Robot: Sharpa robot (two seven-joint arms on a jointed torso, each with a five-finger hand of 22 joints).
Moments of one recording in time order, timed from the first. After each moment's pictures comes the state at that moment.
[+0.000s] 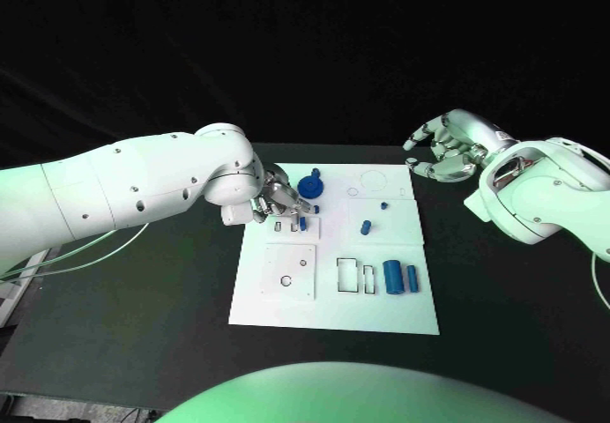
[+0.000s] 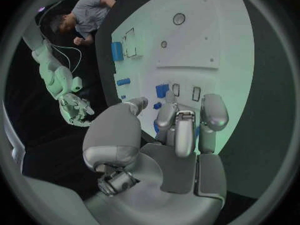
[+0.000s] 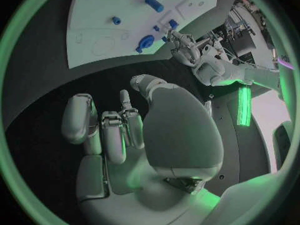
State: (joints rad) left arm 1.34 -0.67 -0.10 1.41 -0.76 0.23 -0.66; left_hand 0.94 -0.08 0.33 0.29 0.34 0.73 0.09 0.60 0.64 1.32 0.01 1.31 1.15 1.47 -0.04 1.57 1.31 0.11 1.28 0.07 1.29 1.21; right arm 1.37 -0.94 -0.15 1.67 -1.23 -0.48 -0.24; right_hand 1.38 -0.26 0.46 0.25 0.53 0.88 0.14 0.27 0.35 1.44 0.06 1.43 1.31 1.47 -0.01 1.57 1.31 0.09 1.39 0.09 1.17 1.31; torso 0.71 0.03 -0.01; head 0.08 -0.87
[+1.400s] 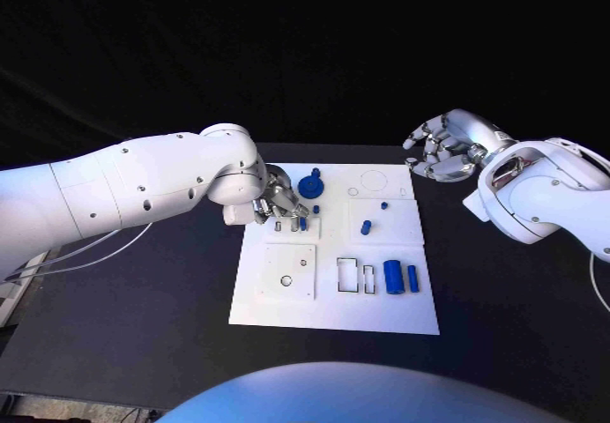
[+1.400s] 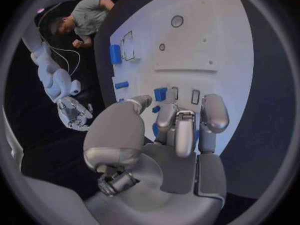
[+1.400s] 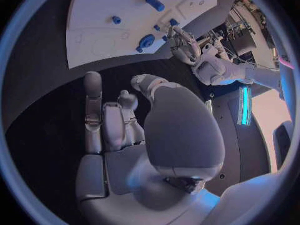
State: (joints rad) left arm 1.34 -0.64 -0.10 1.38 -0.76 0.26 -0.67; left_hand 1.04 -0.08 0.37 0.29 0.34 0.78 0.09 0.59 0.58 1.33 0.02 1.32 1.14 1.47 -0.04 1.57 1.31 0.11 1.30 0.07 1.30 1.23; right arm 1.37 -0.93 -0.15 1.66 -1.22 -0.49 -0.24; right_hand 1.35 -0.29 0.52 0.24 0.49 0.87 0.14 0.31 0.38 1.09 0.05 0.90 0.86 1.38 -0.02 1.20 1.06 0.17 1.14 0.09 0.59 0.95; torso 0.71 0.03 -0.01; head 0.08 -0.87
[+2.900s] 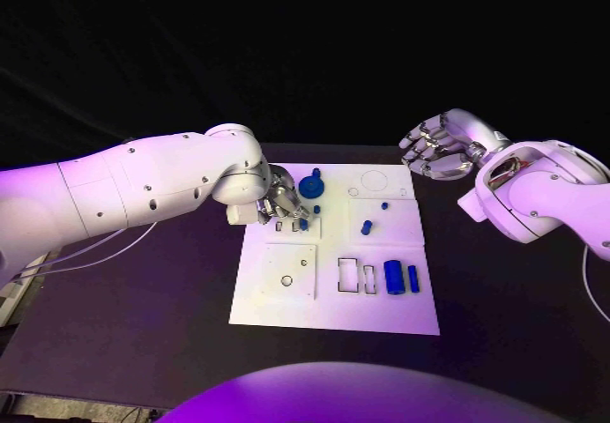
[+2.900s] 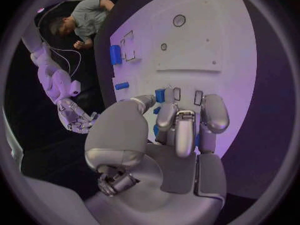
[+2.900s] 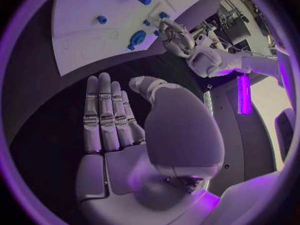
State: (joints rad) left arm 1.34 -0.63 -0.10 1.37 -0.76 0.27 -0.68; left_hand 1.13 -0.07 0.42 0.28 0.33 0.81 0.08 0.64 0.58 1.33 0.01 1.32 1.14 1.46 -0.05 1.57 1.31 0.11 1.31 0.06 1.30 1.24; right arm 1.37 -0.92 -0.16 1.64 -1.09 -0.50 -0.17; right_hand 1.34 -0.27 0.57 0.19 0.47 0.85 0.19 0.30 0.31 1.11 0.12 0.20 0.17 1.18 0.06 0.26 0.55 0.17 1.02 0.18 0.10 0.50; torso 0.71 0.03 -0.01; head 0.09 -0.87
